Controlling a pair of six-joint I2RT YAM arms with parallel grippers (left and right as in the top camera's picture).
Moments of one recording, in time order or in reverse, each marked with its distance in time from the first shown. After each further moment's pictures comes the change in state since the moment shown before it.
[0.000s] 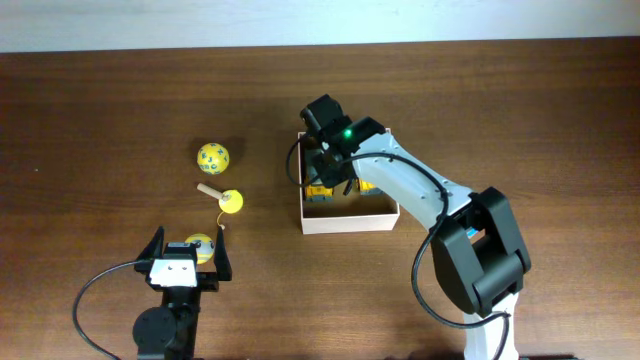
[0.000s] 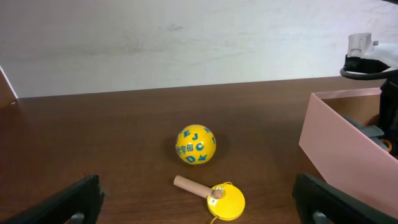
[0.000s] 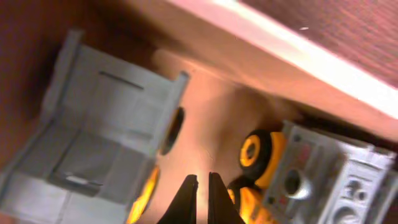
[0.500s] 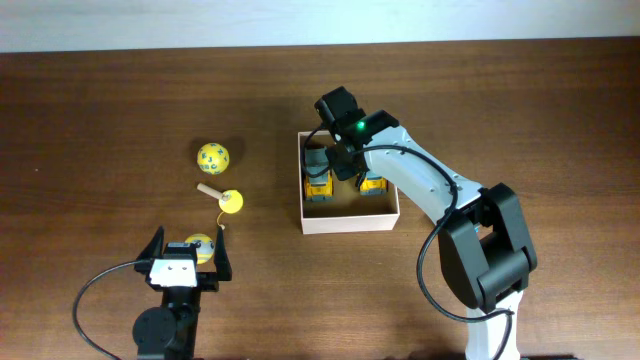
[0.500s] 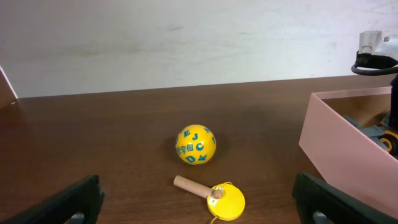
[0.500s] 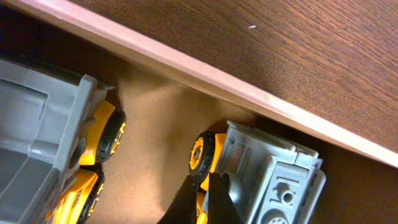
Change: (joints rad) left arm 0.000 0.000 0.000 0.000 0.000 0.000; right arm -0.052 0.000 0.000 -0.002 0.035 -0.045
